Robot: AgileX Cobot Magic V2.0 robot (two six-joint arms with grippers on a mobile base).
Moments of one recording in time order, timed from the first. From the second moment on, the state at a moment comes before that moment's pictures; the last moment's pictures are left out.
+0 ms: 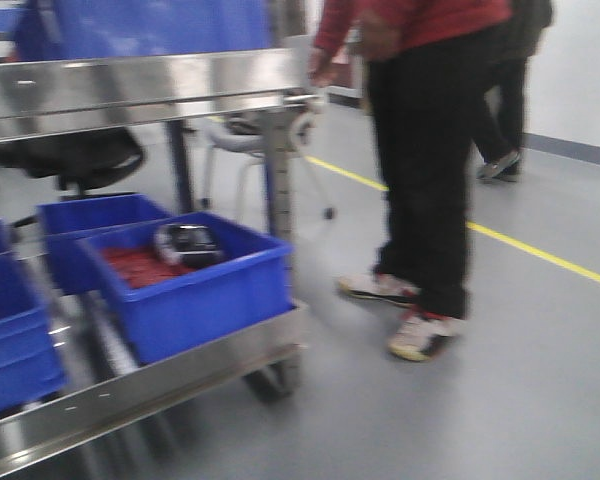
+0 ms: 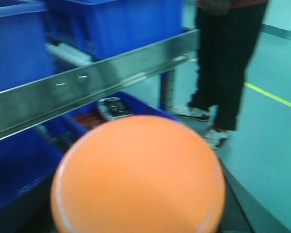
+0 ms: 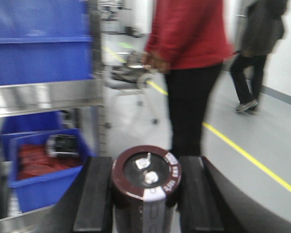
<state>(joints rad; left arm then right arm) -0.11 0.66 -0.87 -0.18 0.57 0.18 0.15 0.47 -0.77 0.10 0.44 -0.11</state>
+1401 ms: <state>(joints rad) -0.11 0.66 -0.87 -0.18 0.57 0.18 0.15 0.47 -0.77 0.10 0.44 -0.11</state>
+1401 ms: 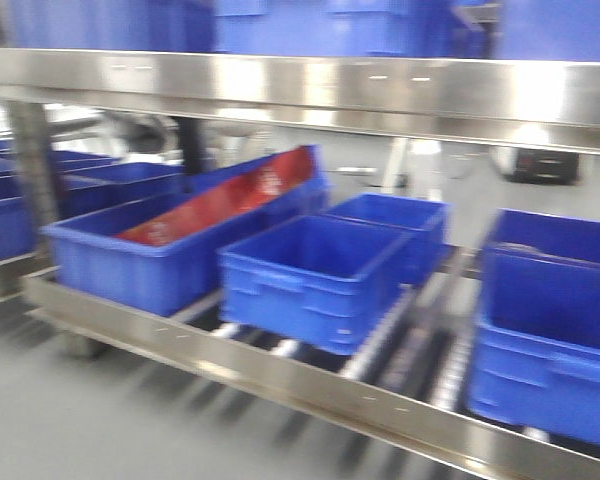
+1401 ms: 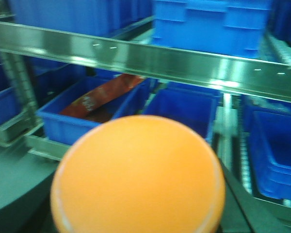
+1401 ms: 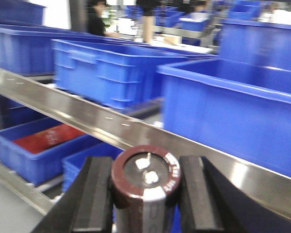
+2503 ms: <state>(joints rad) -0.16 0.66 -0.87 -0.17 0.57 0.18 0.15 0.47 -0.77 0.11 0.44 -0.11</state>
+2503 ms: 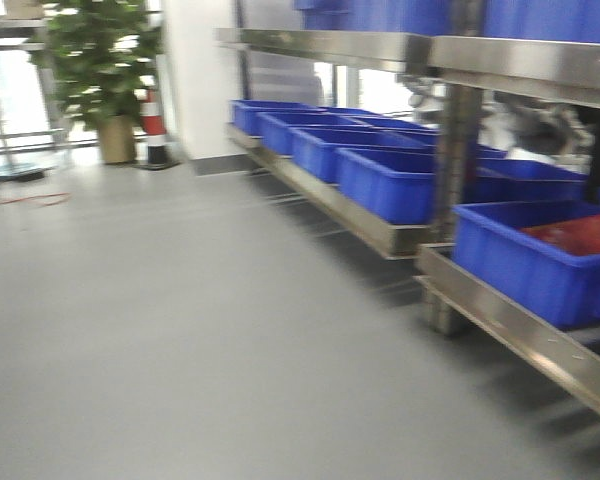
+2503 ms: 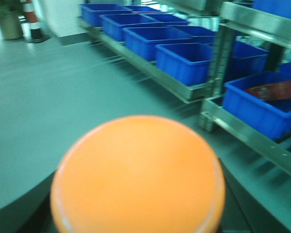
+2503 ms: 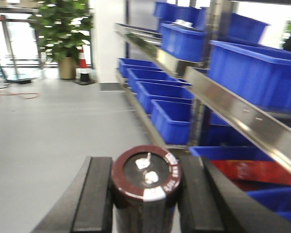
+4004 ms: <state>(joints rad) -0.16 0.66 -0.87 -0.17 0.57 0.18 0.15 0.47 -0.77 0.11 0.44 -0.11</state>
